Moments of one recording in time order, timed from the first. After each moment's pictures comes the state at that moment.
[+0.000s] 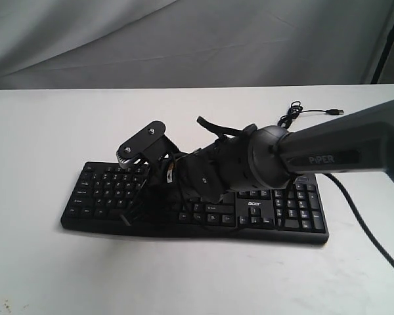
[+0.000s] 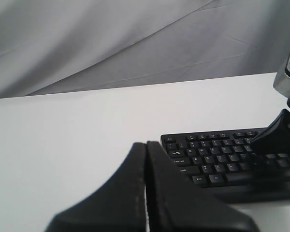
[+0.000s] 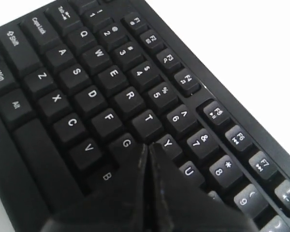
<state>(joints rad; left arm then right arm) -0.18 0.00 0.00 0.04 0.26 -0.02 0.79 2.13 -1.27 0.09 0.06 -0.18</state>
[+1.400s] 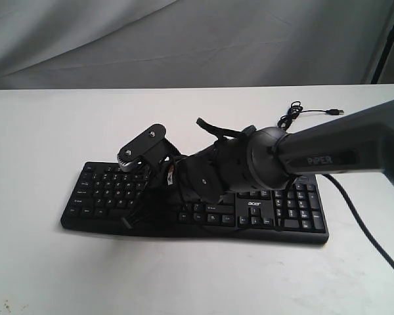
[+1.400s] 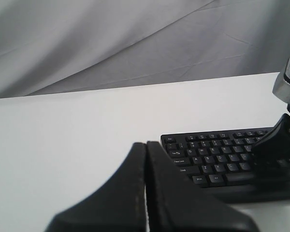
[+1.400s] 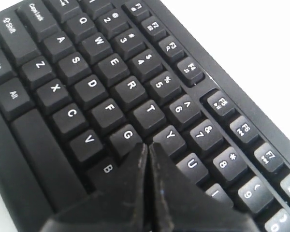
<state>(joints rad) -0.18 0.00 0.00 0.04 0.26 -0.02 0.79 2.14 -1.27 0.10 0.08 -0.18</state>
